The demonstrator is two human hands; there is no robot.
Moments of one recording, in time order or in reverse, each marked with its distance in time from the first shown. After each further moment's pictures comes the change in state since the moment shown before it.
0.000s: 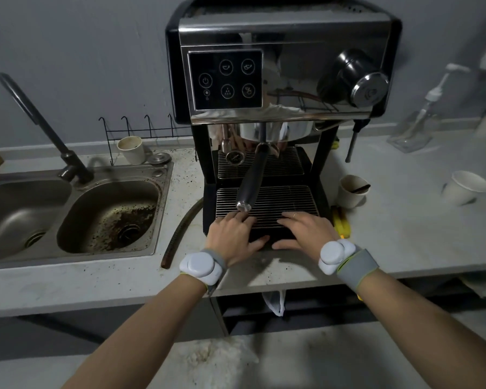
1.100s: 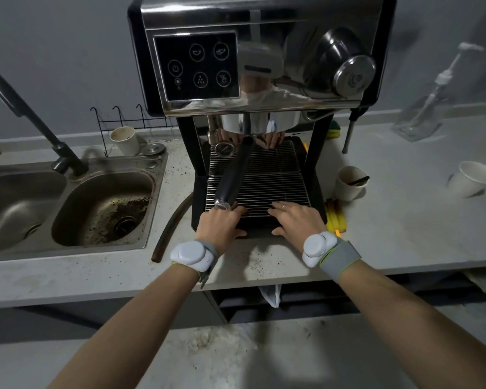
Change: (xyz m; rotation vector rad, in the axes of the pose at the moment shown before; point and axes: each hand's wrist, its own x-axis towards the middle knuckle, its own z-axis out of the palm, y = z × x) left_hand 0.023 -0.001 0.001 0.009 -0.133 -0.089; right_hand 0.021 0.009 0.010 -0.033 0.027 -0.015
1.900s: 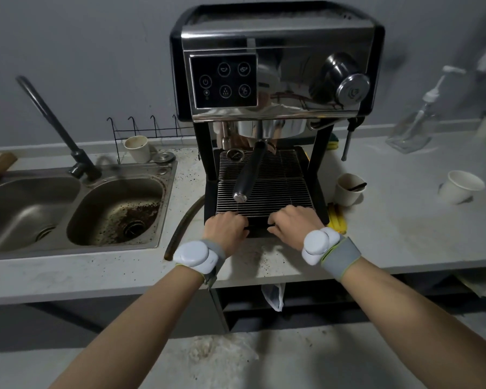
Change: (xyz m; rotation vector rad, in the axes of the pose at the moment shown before) left_hand -0.044 0.007 -0.039 0.015 -0.049 -0.030; right_hand -0.030 -0.044 -0.056 -0.040 -0.042 -0.002
